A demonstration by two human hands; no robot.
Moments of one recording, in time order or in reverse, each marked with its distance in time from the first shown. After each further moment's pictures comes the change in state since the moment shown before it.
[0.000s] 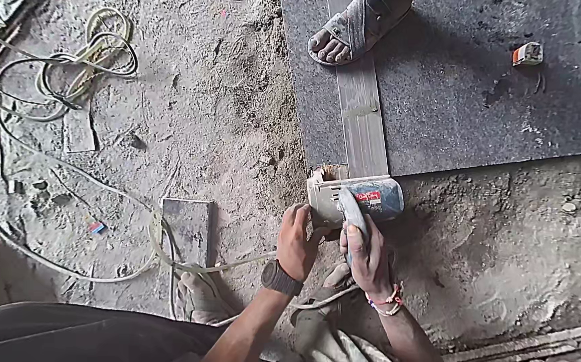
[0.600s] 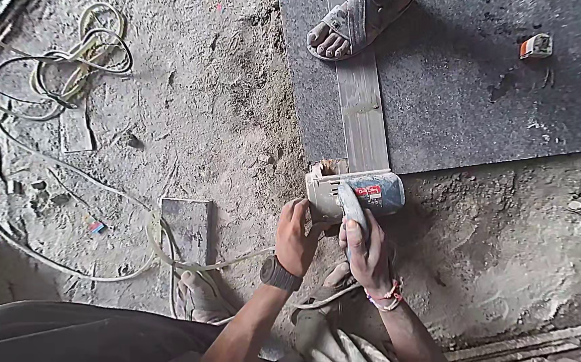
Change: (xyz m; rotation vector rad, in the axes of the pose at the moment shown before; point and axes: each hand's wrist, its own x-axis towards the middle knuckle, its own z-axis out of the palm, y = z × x) left_hand 0.010 -0.001 0.001 0.020 0.032 0.011; right_hand 0.010 -0.003 0.003 -0.037 0.038 -0.035
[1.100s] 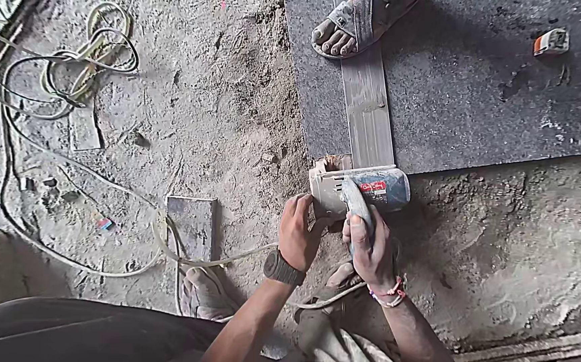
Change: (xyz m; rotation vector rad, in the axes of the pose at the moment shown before) left_hand 0.010 0.001 -0.002 0.005 -0.009 -0.030; right_hand 0.009 -0.002 0.002 -0.009 0.014 -0.010
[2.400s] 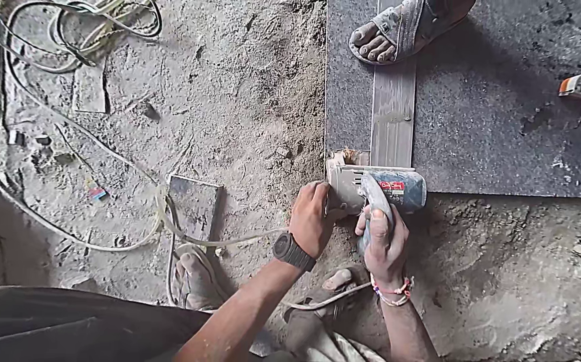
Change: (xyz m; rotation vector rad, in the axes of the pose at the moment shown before) left_hand 0.029 0.001 -0.007 -0.065 -0.036 -0.056; right_hand 0.026 -0.006 0.011 0.027 0.025 -0.076
